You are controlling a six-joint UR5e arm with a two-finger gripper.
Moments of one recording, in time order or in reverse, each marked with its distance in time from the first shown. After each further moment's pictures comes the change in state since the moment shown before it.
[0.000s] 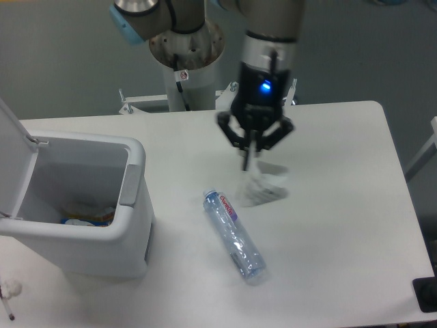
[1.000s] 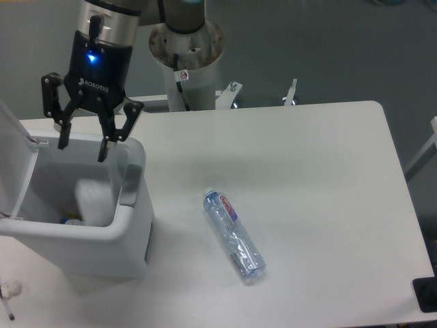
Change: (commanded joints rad) arm -0.218 -0.029 0.045 0.015 0.026 -0.057
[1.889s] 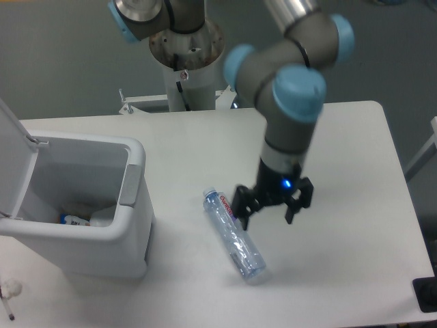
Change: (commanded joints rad) arm 0.332 -0.498 0.099 -0.011 0.258 -0.026
